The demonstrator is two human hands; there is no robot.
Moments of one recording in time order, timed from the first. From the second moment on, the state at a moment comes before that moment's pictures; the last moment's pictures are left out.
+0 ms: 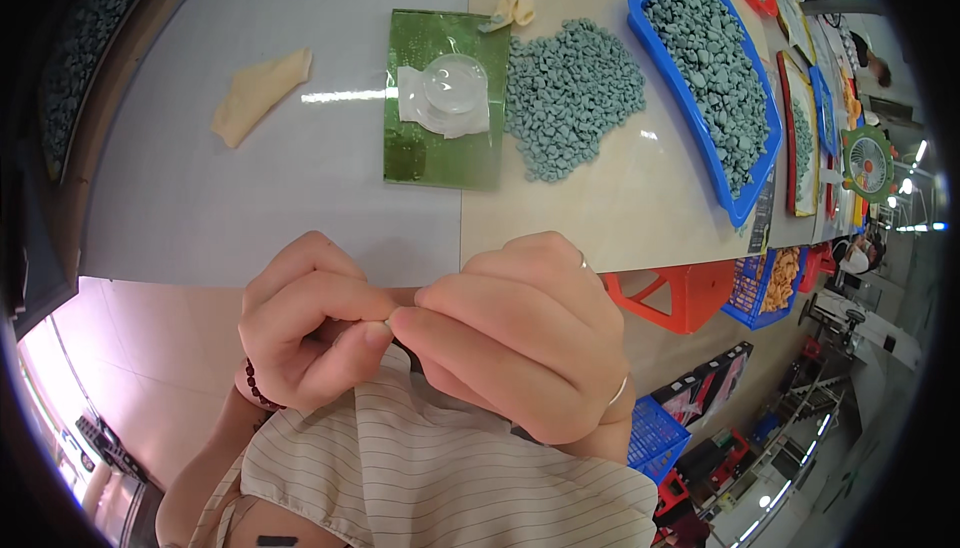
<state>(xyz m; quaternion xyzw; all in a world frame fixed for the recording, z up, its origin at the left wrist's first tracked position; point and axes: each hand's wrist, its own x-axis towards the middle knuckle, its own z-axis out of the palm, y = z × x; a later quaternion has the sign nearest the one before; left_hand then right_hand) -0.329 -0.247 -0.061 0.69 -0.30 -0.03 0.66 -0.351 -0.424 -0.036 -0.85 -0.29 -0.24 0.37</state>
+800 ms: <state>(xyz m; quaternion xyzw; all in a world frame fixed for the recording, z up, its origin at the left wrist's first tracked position) -0.331 -0.236 -0.067 0.51 -0.14 -0.11 0.84 -0.293 -0.442 -0.034 -0.89 -0.25 -0.33 0.17</state>
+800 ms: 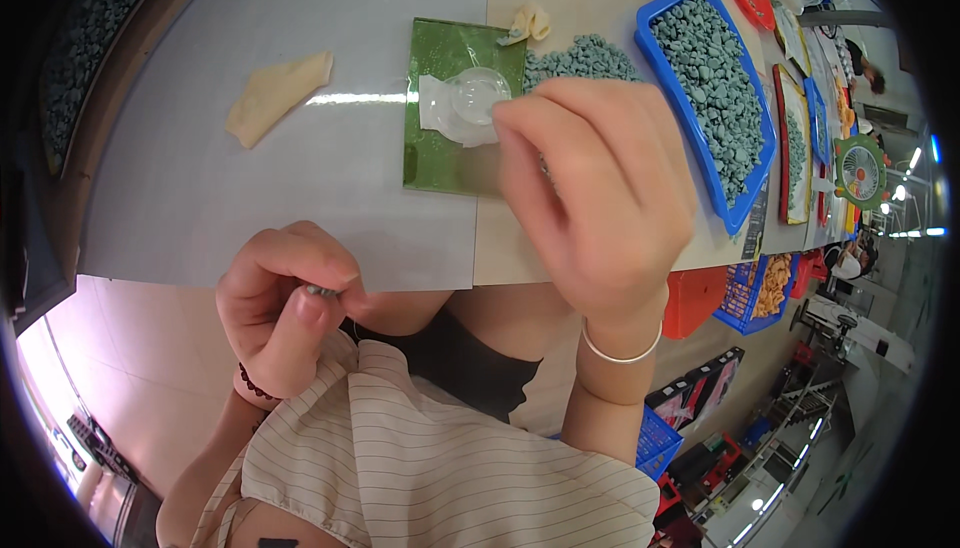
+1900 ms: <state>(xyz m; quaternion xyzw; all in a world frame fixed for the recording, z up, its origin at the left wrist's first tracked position) -0.347 -0.263 -0.076 0.52 -0.27 -0.05 0.81 -0.366 -0.413 -0.050 -0.78 -0.23 -0.38 0.44</state>
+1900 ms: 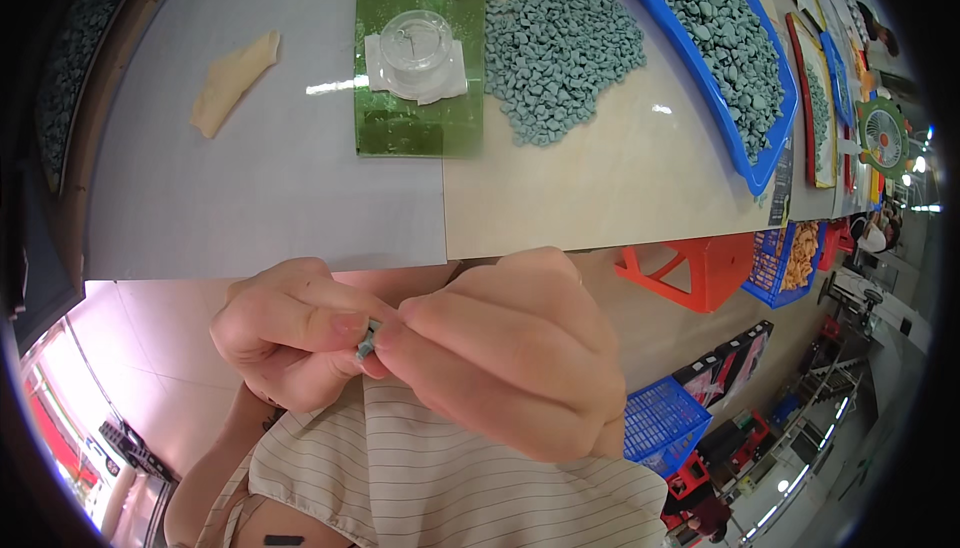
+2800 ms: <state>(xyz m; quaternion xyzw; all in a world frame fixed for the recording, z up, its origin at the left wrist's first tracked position) -0.335 -0.245 -0.067 0.09 0.05 -0.39 0.92 -0.334 -0.583 -0.027 -0.88 0.17 -0.39 0.22</state>
